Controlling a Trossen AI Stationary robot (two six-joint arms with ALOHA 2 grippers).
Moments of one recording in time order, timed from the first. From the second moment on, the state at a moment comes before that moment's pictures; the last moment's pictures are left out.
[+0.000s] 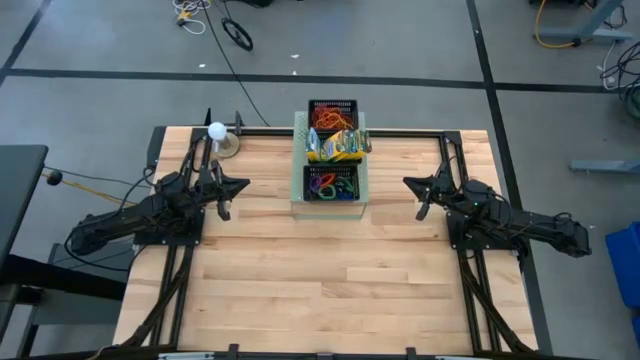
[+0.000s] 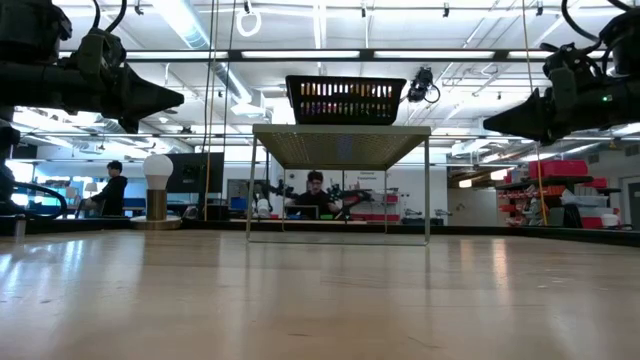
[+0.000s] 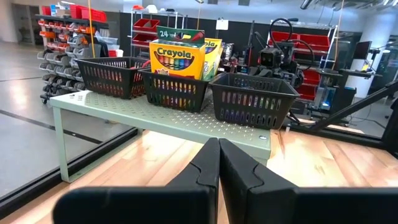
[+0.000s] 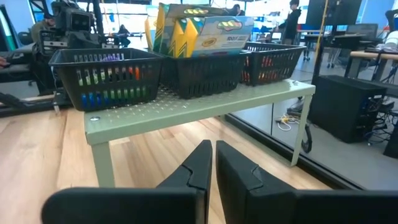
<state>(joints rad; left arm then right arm) 0.33 0.00 0.01 0.08 0.00 -0.08 -0.27 0.09 0.01 0.04 0.21 0.01</state>
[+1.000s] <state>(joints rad) 0.33 0.00 0.01 0.08 0.00 -0.08 -0.27 0.09 0.01 0.07 0.21 0.19</state>
